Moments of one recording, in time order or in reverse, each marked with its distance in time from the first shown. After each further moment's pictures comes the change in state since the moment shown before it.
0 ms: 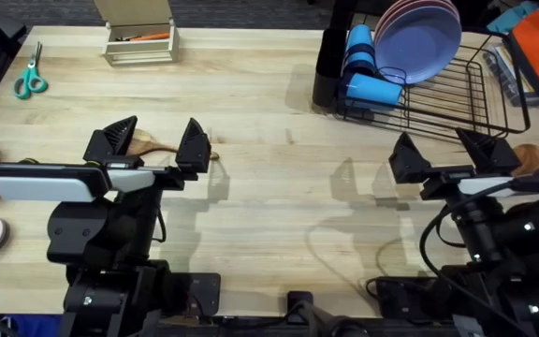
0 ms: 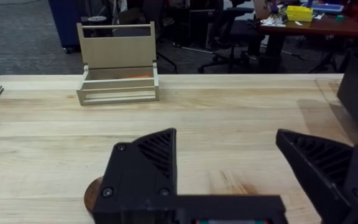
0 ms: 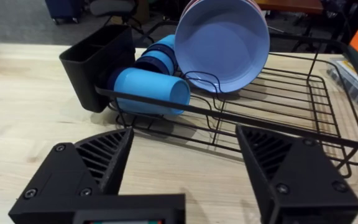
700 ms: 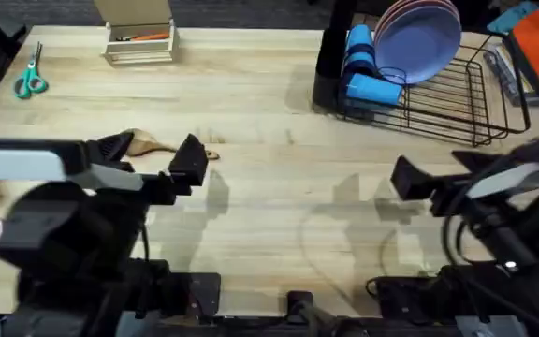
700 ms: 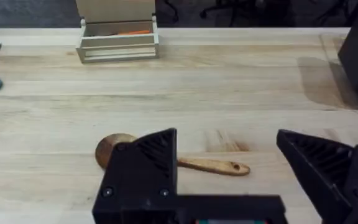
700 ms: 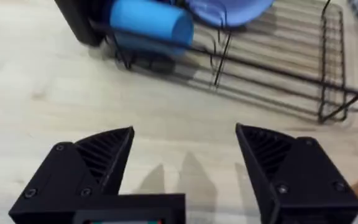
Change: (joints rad) left arm 0.000 0.034 0.250 -0.449 0.000 -0.001; right arm 0.000 0.112 0.237 -0.447 -0.005 -0.031
